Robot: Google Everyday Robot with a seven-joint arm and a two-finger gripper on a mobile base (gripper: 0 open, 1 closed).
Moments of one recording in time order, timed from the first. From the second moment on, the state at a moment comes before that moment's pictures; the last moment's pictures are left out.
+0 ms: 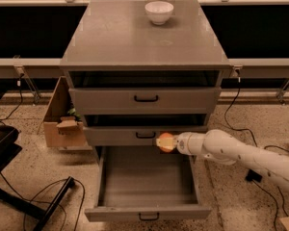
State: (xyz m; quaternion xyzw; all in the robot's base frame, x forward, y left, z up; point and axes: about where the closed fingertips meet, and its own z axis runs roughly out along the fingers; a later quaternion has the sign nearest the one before) arm 0.657 -0.109 0.511 -0.15 0.88 0.26 0.37
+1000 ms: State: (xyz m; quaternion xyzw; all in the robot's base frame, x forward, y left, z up) arm 0.674 -0.089 0.269 -0.11 0.94 0.28 0.17
